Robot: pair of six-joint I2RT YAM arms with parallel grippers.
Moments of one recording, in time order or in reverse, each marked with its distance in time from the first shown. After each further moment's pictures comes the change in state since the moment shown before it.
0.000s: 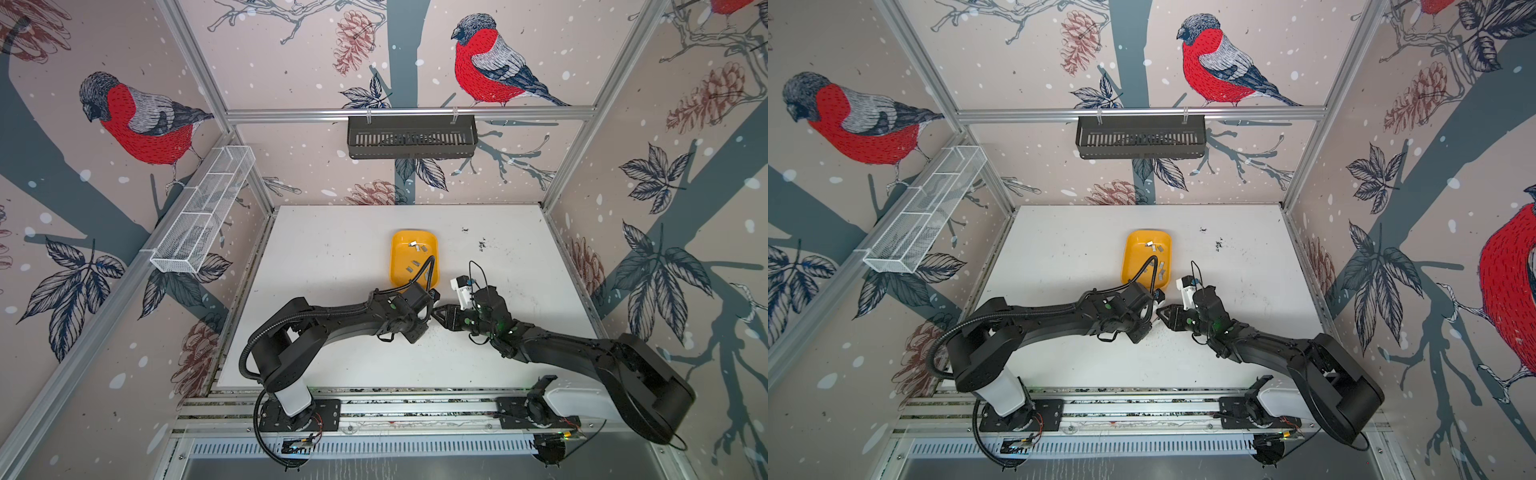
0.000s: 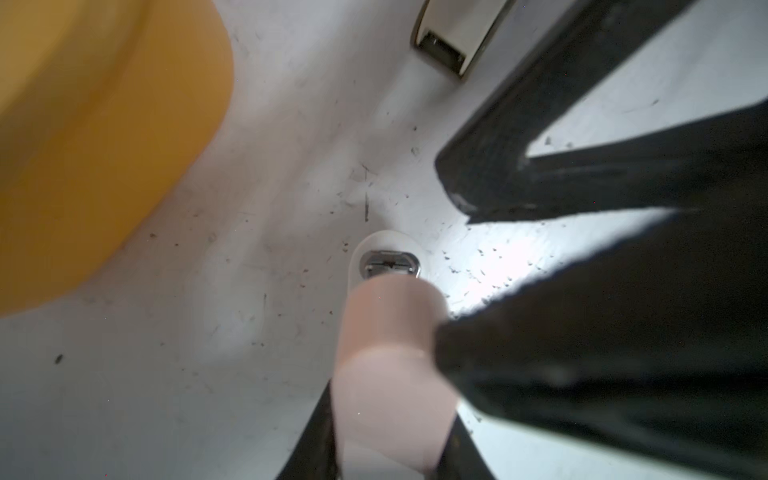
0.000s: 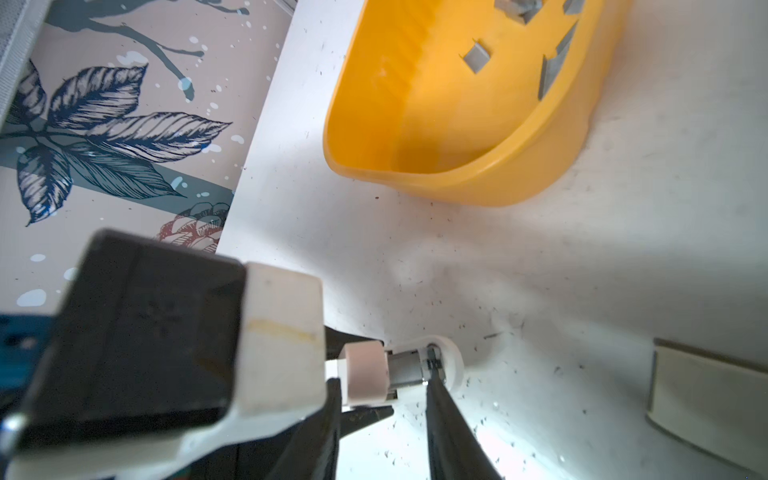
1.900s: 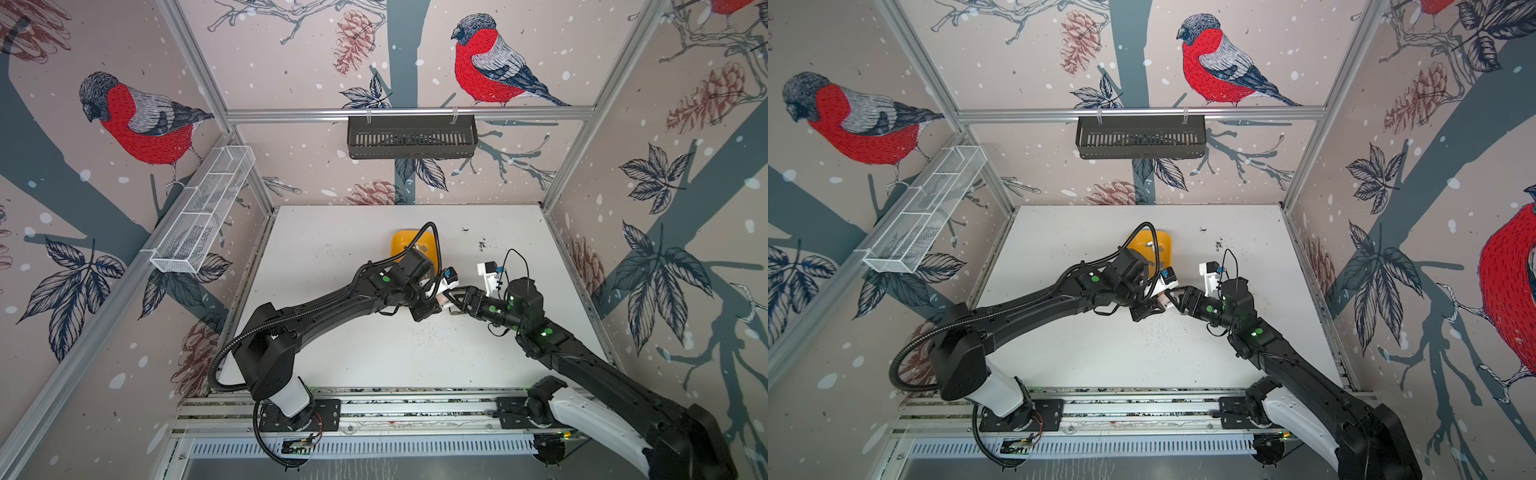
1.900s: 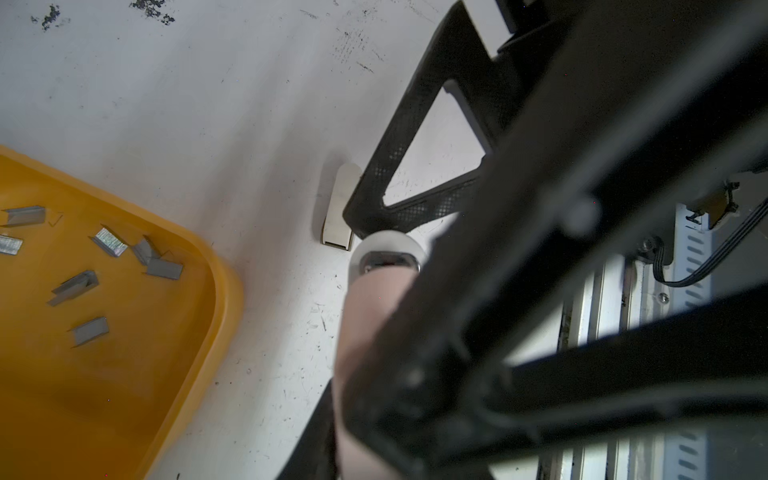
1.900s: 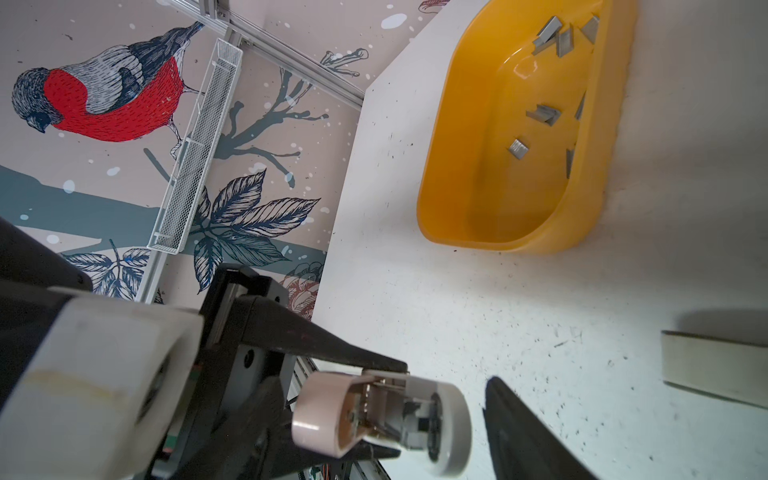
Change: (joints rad) left arm 0.064 -0.069 0.274 -0.198 0.275 0.287; right arm -0.136 -0.335 0.076 -0.240 -0.126 0.205
